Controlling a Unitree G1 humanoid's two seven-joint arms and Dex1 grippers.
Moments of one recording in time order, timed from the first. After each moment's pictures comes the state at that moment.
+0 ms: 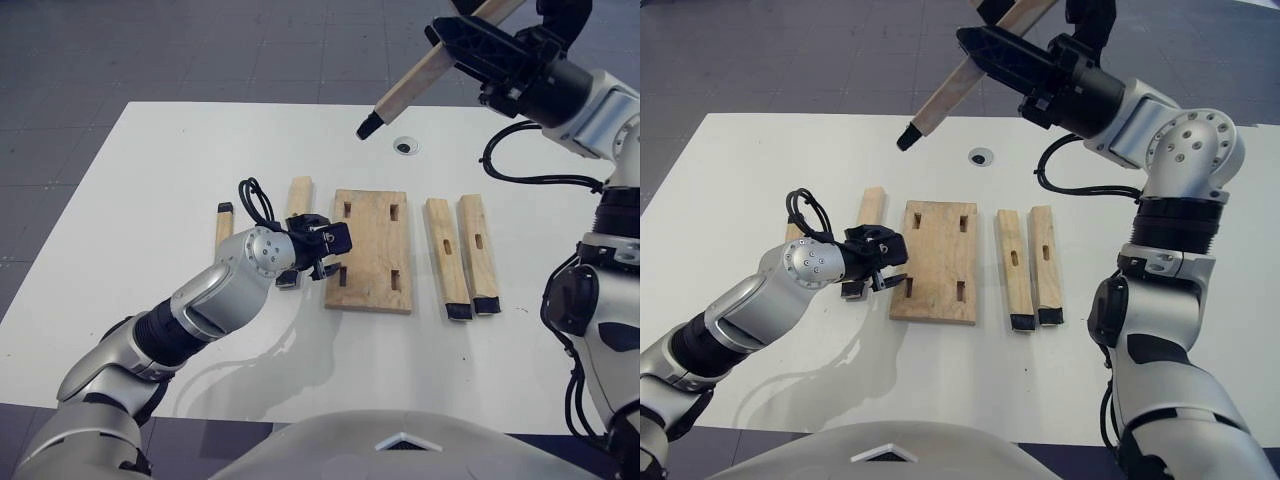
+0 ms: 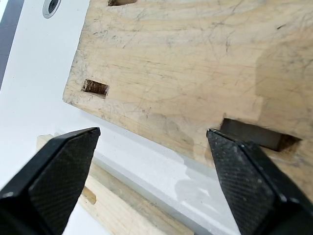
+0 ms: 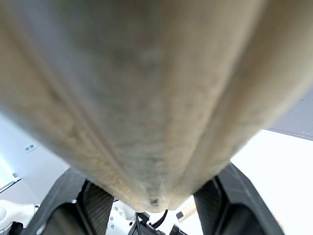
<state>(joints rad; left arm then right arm) -0.47 0.68 -0.70 -0.47 0.12 0.95 -0.66 -0.91 -0.44 -0.25 0.30 0.94 1.09 0.94</state>
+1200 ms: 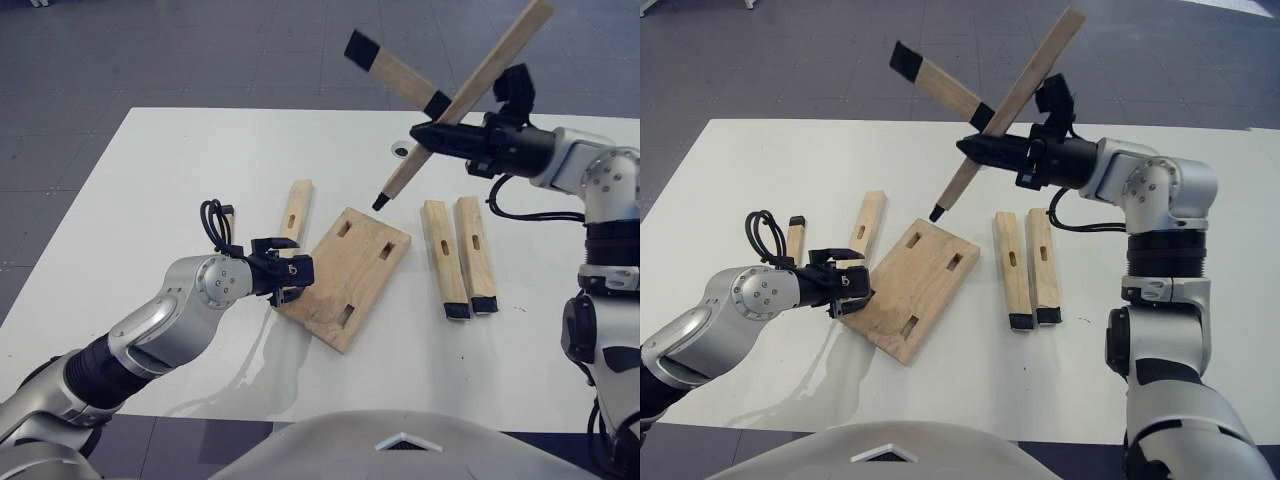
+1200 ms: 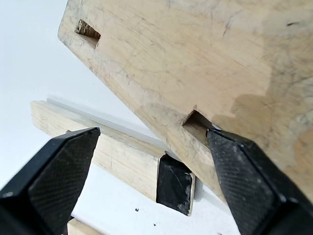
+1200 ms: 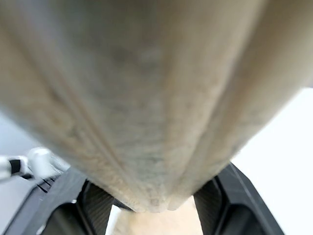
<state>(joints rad) -0.24 0.95 -0.63 -0.58 0.20 0.74 -0.77 -0.76 -0.52 -0.02 0.32 0.70 0.95 1.07</state>
